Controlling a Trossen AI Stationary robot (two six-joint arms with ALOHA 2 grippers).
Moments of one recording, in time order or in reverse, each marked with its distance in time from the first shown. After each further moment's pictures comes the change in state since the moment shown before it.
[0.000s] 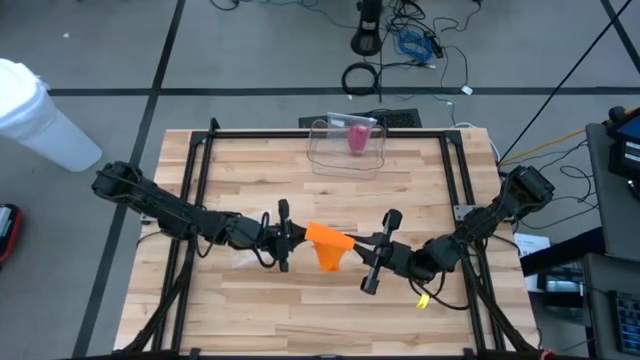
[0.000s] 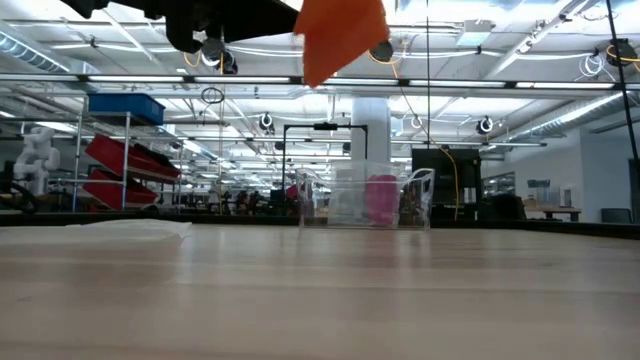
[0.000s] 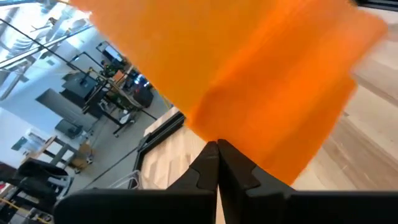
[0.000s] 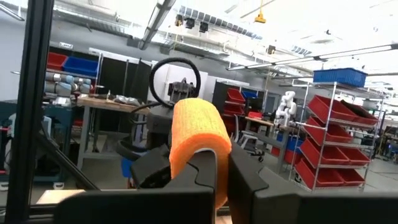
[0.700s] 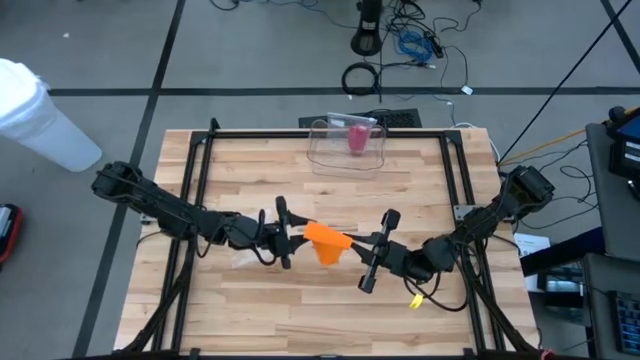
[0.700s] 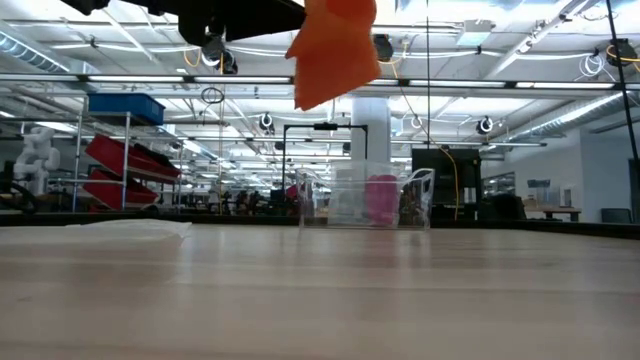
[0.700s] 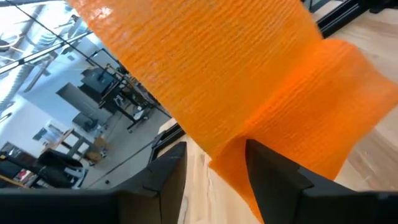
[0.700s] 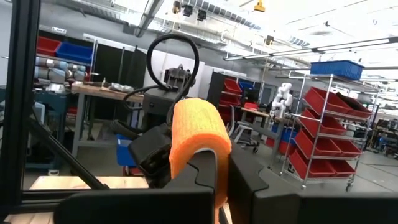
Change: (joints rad) left arm 0.000 -0.001 0.000 0.045 -0.061 0.000; right arm -0.014 0.000 0.000 -0.063 0.025 0.029
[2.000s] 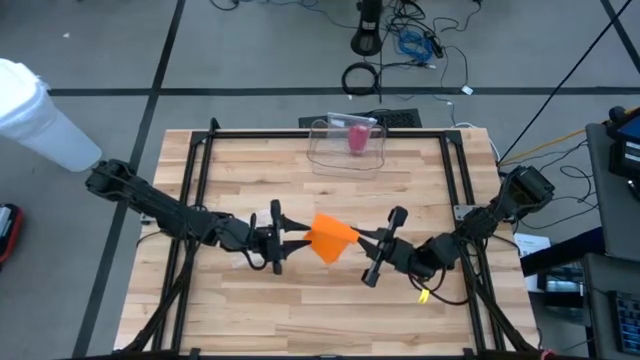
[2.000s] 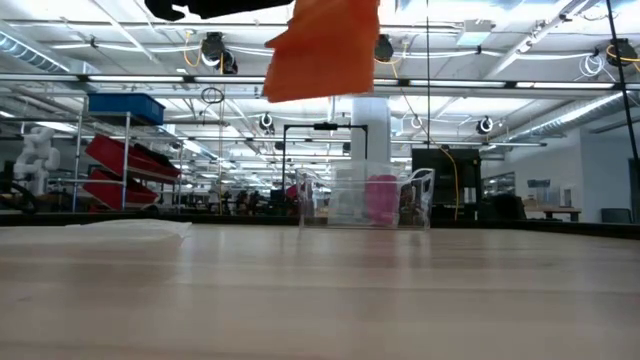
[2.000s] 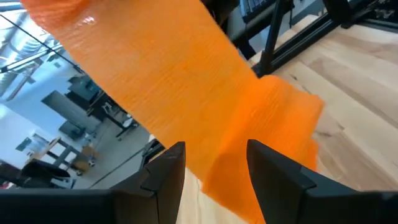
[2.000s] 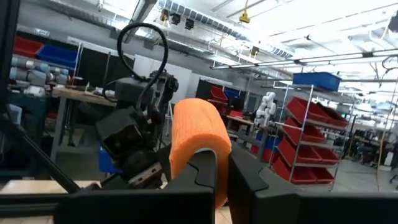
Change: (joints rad) left arm -0.048 -0.076 -0.001 -0.091 0.008 -0.017; right arm -0.003 0.000 -0.090 0.192 0.026 -0.120
